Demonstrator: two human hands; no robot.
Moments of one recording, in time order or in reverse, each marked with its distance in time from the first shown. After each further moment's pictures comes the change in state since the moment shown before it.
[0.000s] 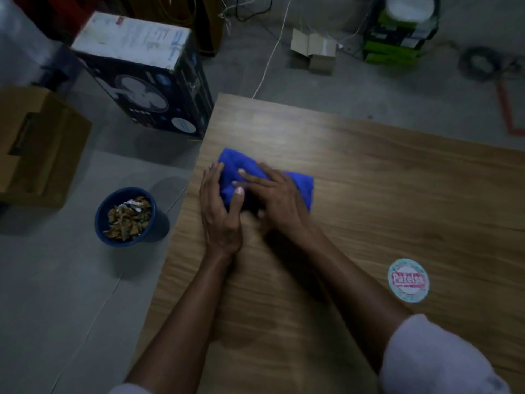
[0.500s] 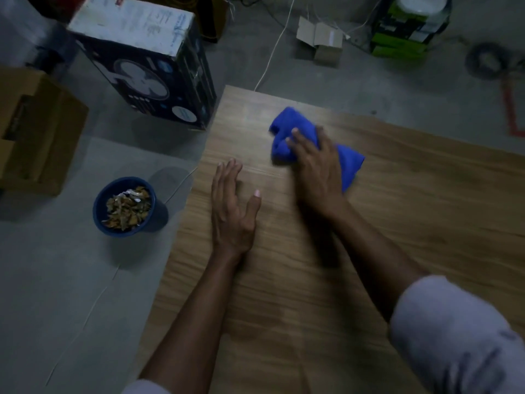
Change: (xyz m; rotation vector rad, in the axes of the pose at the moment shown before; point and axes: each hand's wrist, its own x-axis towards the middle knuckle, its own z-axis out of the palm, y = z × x) left_hand 0.000 0.001 0.004 0.120 -0.080 0.041; right_hand 0.024 0.045 -0.035 -0.317 0.144 0.223
